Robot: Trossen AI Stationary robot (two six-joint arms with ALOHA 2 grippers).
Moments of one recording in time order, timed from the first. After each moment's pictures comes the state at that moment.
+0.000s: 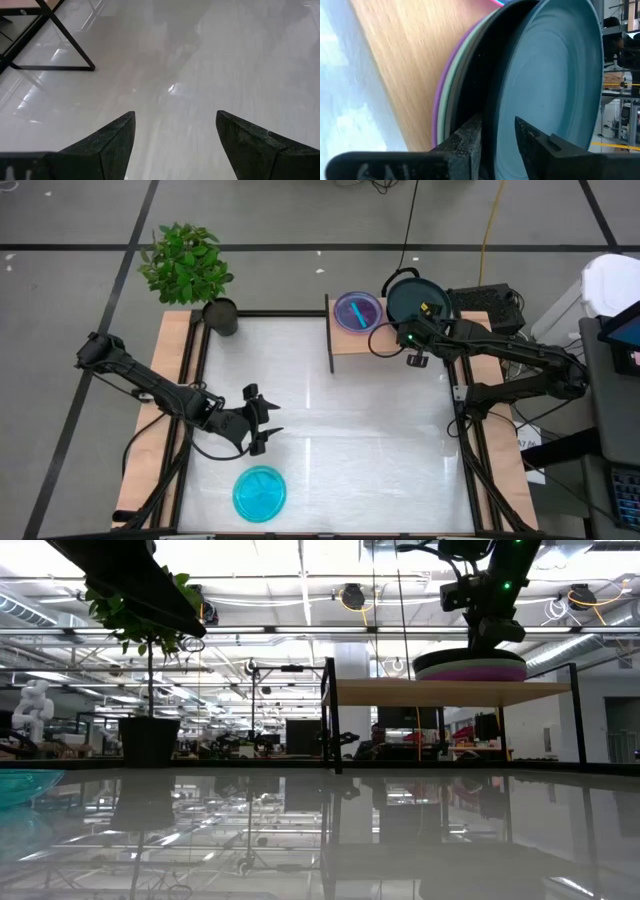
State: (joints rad) left arm -0.46 1.19 0.74 -0.29 -0.52 -0.35; right arm -0.37 1.14 1.02 -0.98 0.63 -0.39
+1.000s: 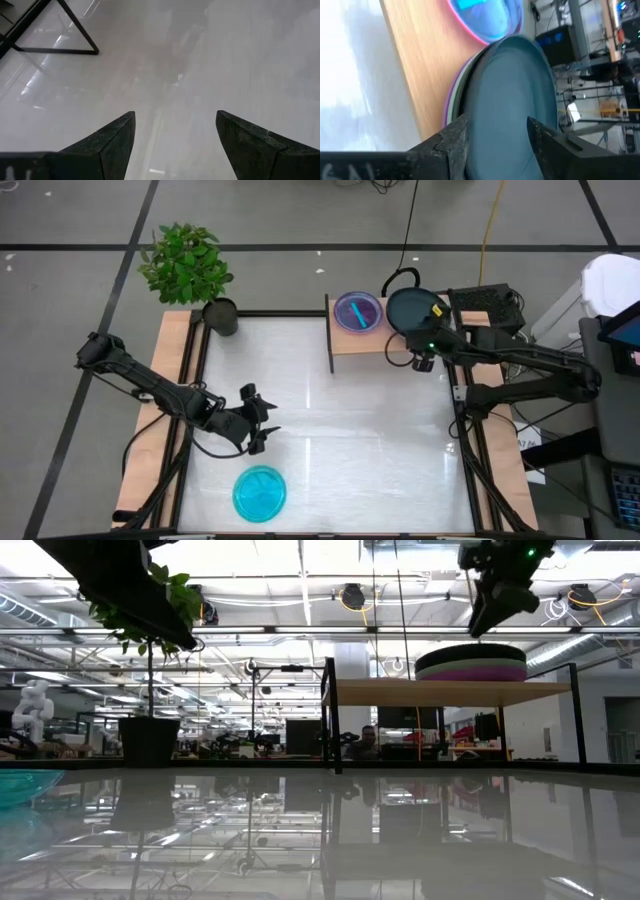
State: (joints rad) left arm -0.45 1.19 0.74 -0.37 -0.51 -0.41; right arm -0.26 0.98 1.02 -0.96 0.63 -0.37
